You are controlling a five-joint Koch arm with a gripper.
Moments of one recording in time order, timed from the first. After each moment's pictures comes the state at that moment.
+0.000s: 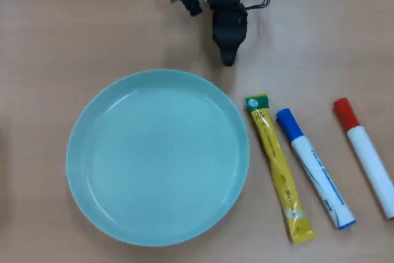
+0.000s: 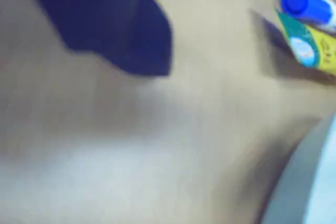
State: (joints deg) arm 91.0 130.1 173.9 11.3 3.0
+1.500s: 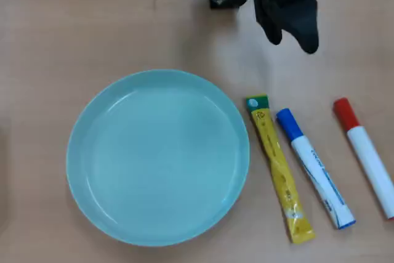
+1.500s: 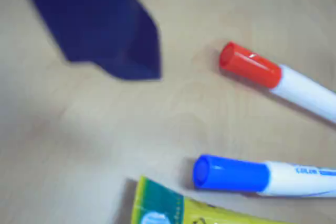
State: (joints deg) arm 66.4 114.7 106.8 64.3 -4.2
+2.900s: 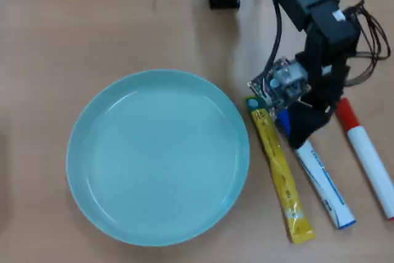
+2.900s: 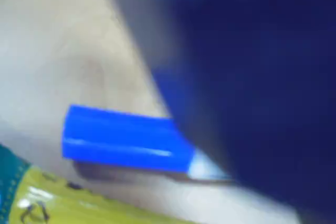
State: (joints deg) arm 65.9 61.9 57.2 74.9 59.4
